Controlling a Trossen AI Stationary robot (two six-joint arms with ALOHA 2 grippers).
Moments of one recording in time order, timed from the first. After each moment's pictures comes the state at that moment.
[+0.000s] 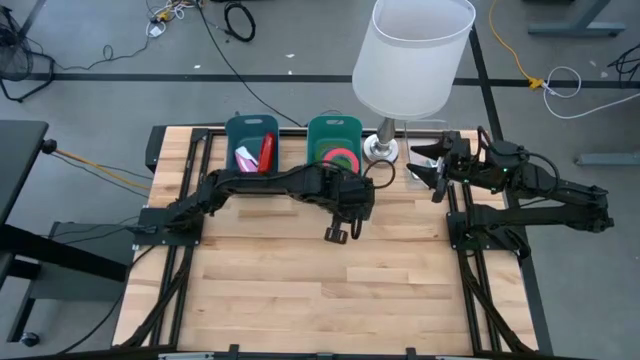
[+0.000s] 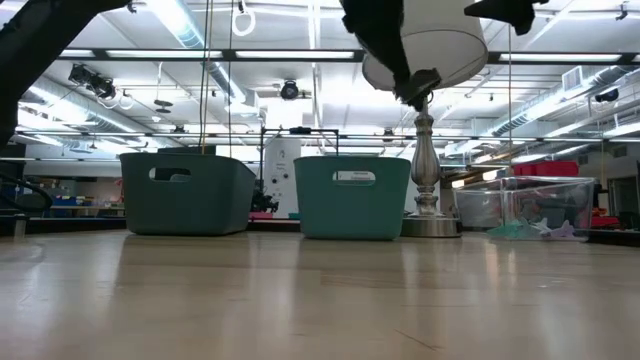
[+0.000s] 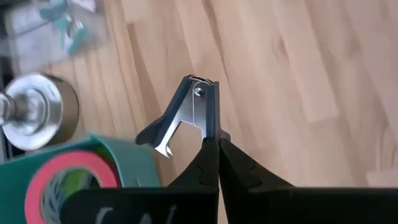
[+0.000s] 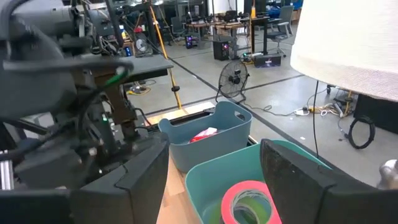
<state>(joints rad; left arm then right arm) -0.04 2.22 2.36 -1.19 -0.11 0.27 -0.16 0.60 0.82 -0.32 0.16 0.12</state>
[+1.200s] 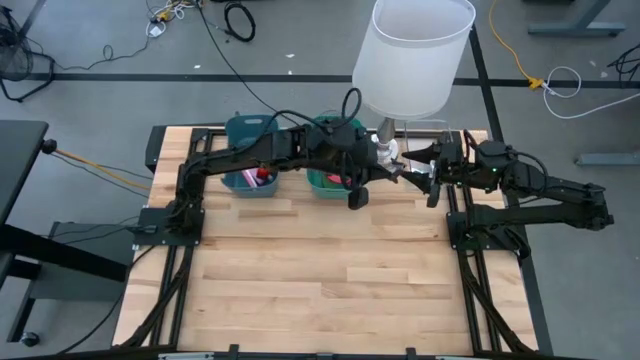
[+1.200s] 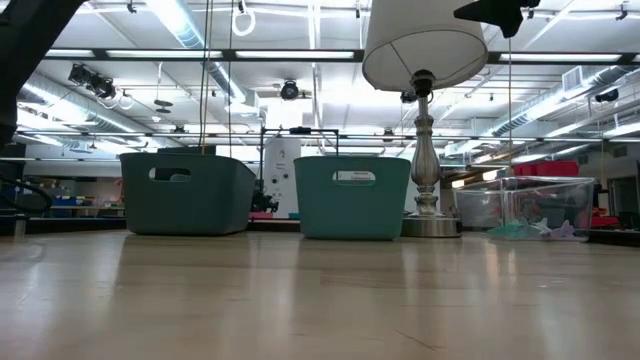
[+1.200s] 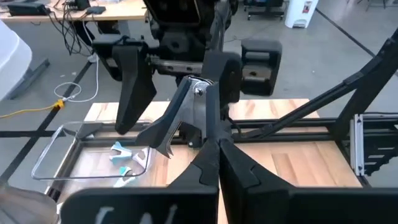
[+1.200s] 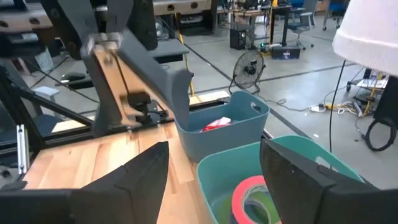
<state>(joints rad) 0.07 2.03 2.32 -0.64 0.06 0.04 -0.16 0.65 0.82 -0.31 0.09 0.08</state>
